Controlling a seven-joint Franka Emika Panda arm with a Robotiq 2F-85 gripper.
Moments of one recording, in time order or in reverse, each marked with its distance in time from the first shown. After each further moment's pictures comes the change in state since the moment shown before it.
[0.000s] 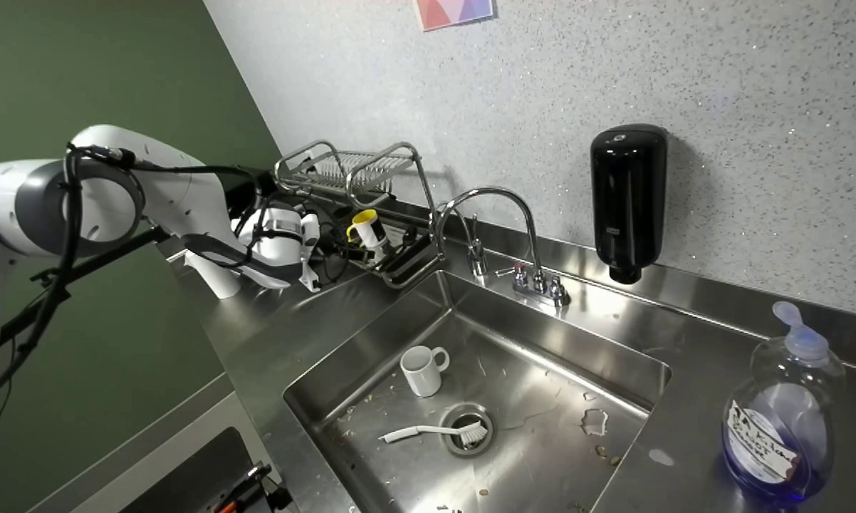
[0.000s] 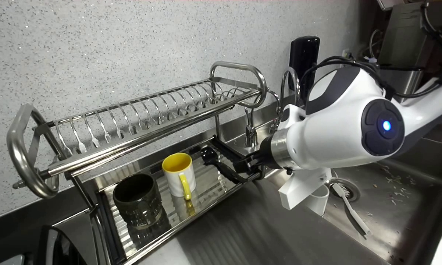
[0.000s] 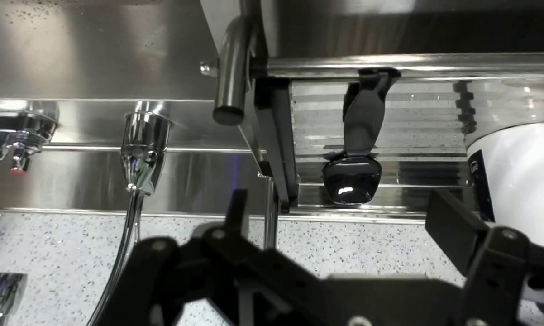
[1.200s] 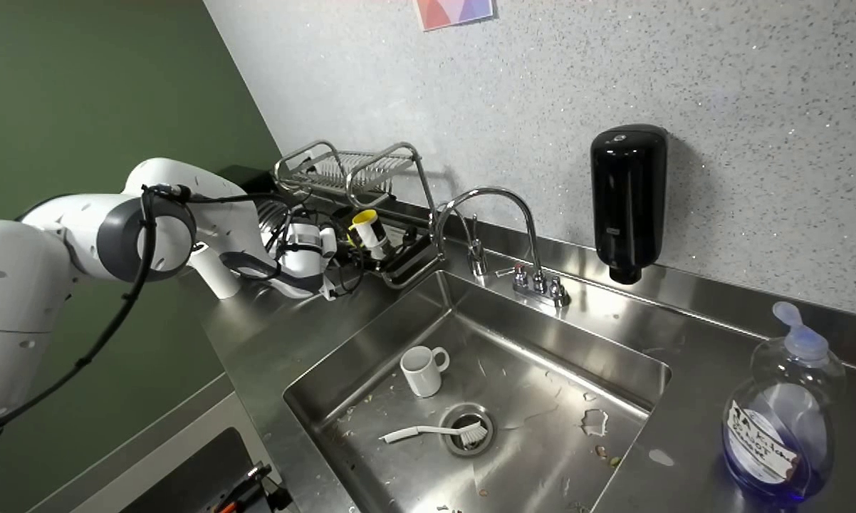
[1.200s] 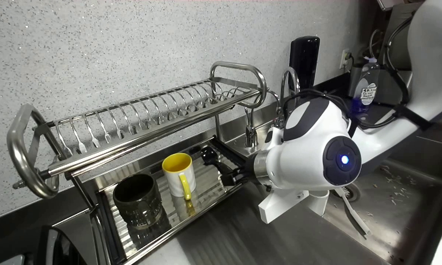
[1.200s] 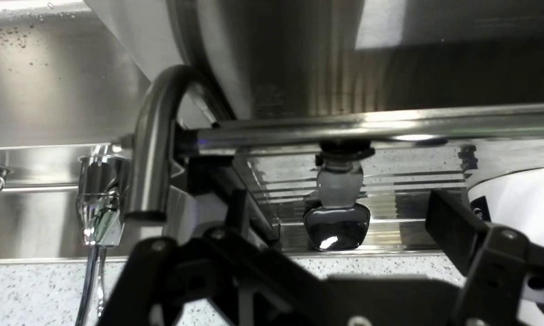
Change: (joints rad) arm 0.001 0.212 0.016 0.214 -0.067 -0.005 0.068
